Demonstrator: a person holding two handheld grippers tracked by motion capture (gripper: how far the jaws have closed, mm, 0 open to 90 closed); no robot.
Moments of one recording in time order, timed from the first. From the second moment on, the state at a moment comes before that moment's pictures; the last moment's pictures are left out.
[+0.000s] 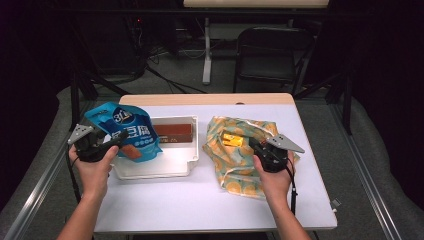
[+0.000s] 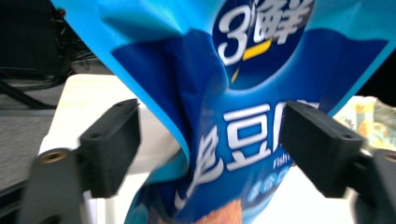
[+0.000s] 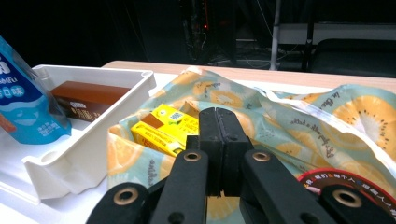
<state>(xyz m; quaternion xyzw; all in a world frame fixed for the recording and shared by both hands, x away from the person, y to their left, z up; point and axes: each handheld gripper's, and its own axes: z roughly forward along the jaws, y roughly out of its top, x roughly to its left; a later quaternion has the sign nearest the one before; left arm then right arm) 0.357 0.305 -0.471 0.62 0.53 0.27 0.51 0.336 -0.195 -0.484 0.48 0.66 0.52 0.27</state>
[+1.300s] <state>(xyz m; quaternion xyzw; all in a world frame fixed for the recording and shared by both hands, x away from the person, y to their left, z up) 0.305 0.201 -0.485 0.67 0.47 0.25 0.51 0.331 -0.169 -0.564 0.53 0.71 0.42 0.20</state>
